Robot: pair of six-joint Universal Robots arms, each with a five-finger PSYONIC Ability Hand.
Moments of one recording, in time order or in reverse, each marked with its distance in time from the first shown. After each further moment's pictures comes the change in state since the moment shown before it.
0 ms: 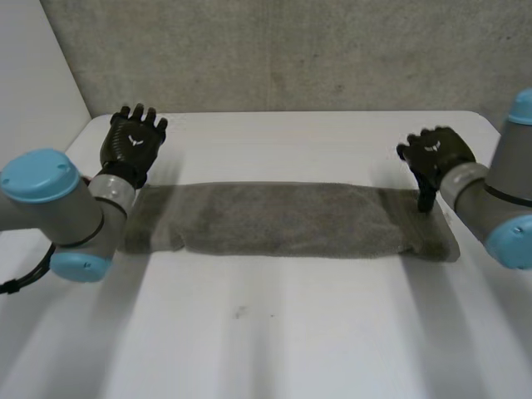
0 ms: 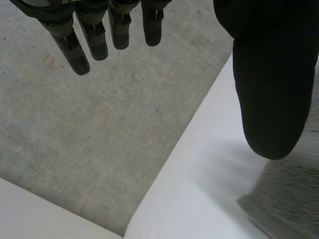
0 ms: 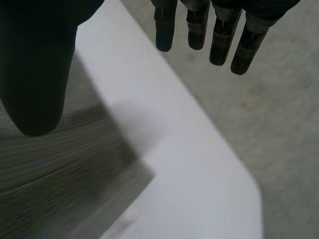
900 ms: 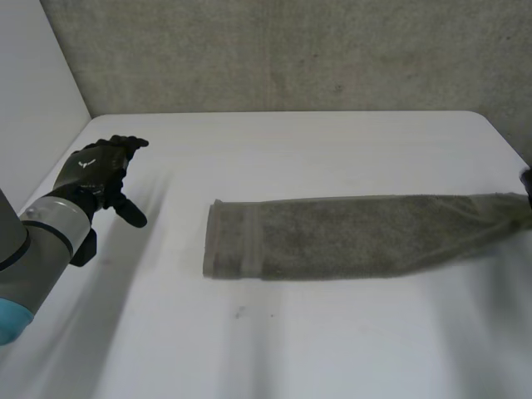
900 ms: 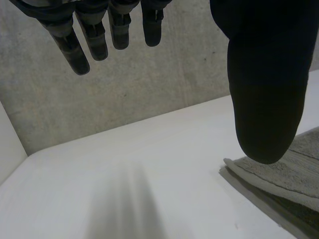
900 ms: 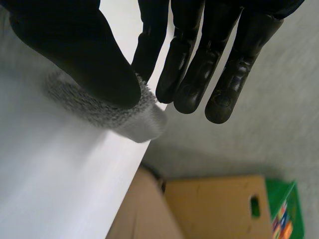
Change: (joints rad) left arm 0.043 0.455 -0.315 -0.372 -0.001 -0.700; right arm -0.307 -0.084 0.256 -0.247 0.125 -0.346; left_hand 0.000 -0.001 0.000 -0.001 0.000; right_hand 0.733 0.934 0.970 0.957 0.907
